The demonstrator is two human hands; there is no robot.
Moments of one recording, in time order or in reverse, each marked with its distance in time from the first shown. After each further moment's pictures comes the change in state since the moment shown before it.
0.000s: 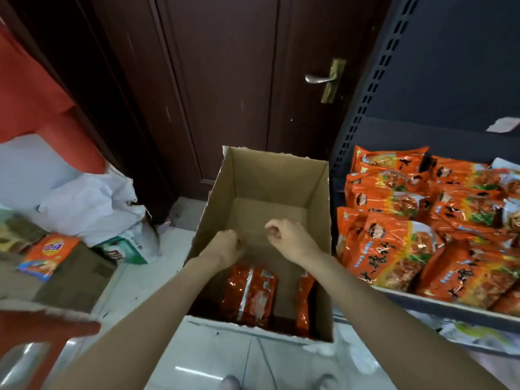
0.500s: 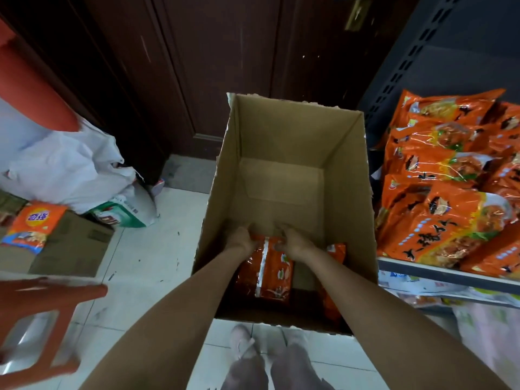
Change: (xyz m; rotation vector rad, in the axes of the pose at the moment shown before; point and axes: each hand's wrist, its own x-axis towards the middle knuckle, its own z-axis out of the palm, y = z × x) left_hand 0.043 -0.054 0.077 -0.320 -0.194 -0.269; right_hand 0.045 0.050 0.124 0.193 -0.343 0.391
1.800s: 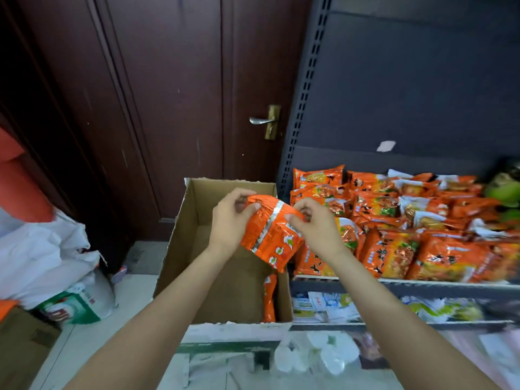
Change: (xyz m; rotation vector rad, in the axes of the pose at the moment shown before) left_hand -0.160 0.153 -0.046 -0.428 0.486 0.818; right_hand -0.224 -0.016 -0.131 0.282 0.858 -0.489
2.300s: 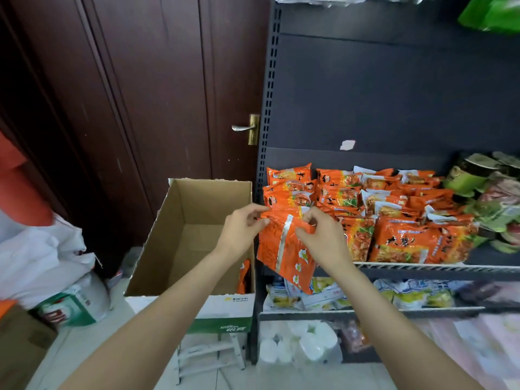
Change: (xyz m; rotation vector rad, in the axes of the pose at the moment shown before) left_hand -0.070 0.054 0.065 0.058 -0.218 0.033; right_hand -0.087 0.014 -0.095 -0.215 0.107 -0.029
